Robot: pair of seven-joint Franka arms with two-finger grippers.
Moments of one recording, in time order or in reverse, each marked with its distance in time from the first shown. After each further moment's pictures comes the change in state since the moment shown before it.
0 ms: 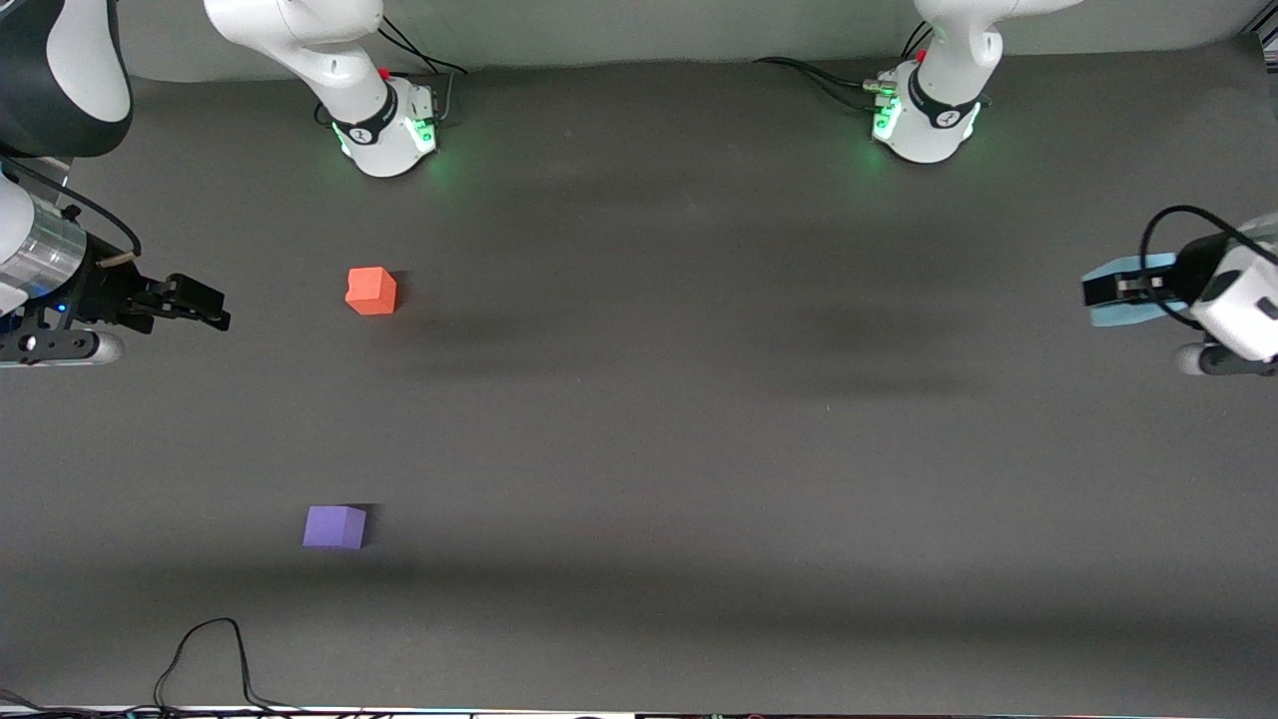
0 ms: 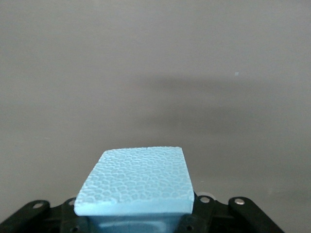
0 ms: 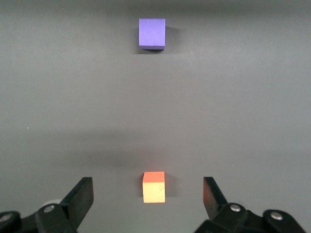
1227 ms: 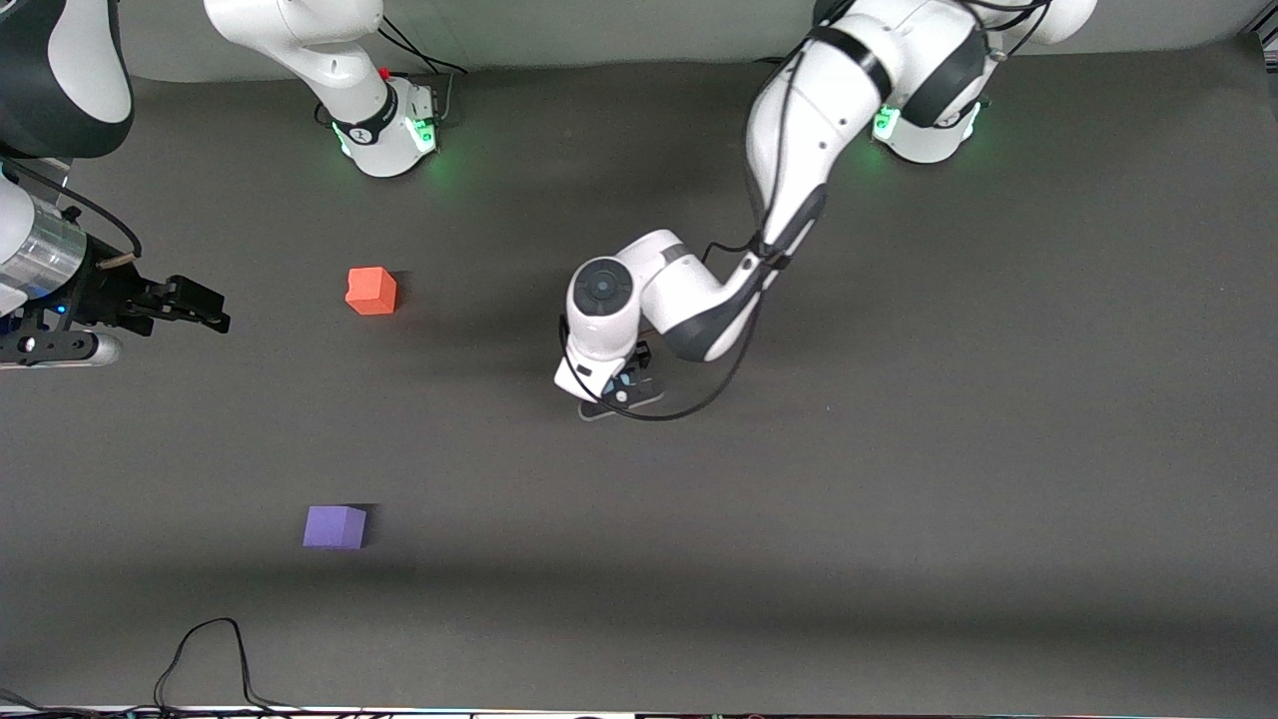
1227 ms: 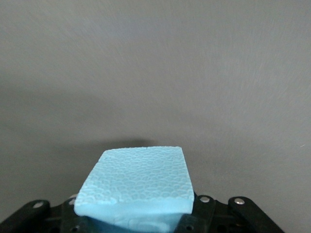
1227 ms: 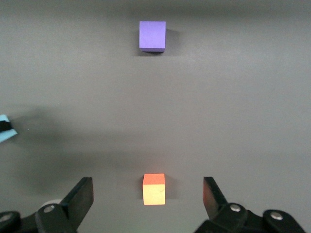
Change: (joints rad) left arm -0.857 0.903 -0.064 0.510 0.167 0.735 -1.146; right arm 0.001 0.001 0.000 -0.001 0.000 0.006 0.000
